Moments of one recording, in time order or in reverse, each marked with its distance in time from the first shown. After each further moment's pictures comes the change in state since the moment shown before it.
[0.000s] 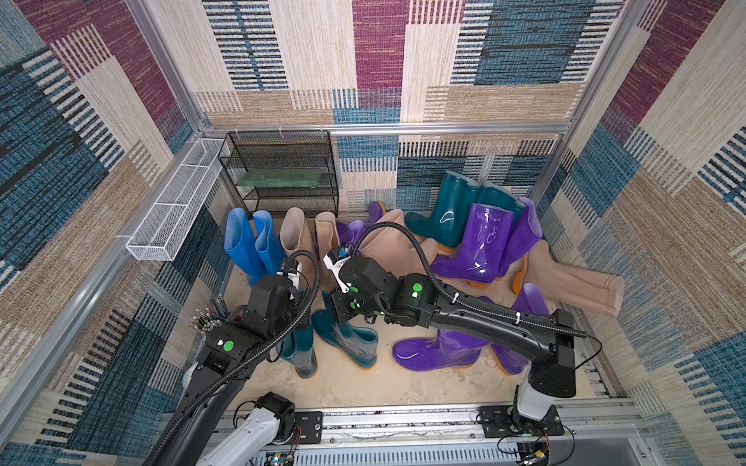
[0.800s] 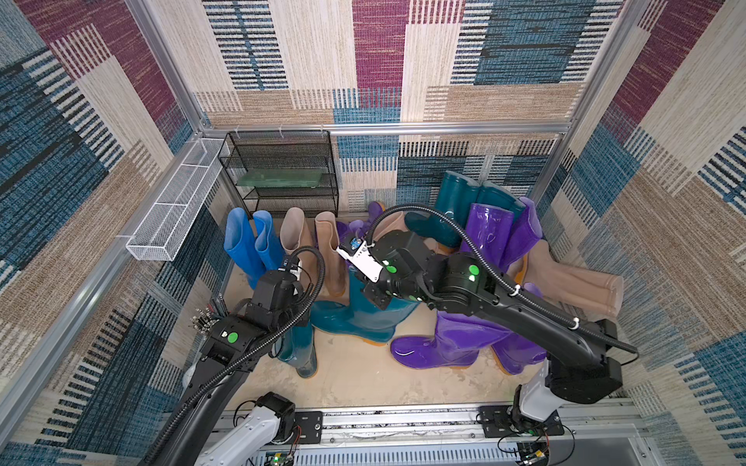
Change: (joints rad) left arm -0.002 0.048 0.034 -0.027 -0.051 0.003; right arm -0.008 -0.084 0.237 -0.351 0.159 -0.576
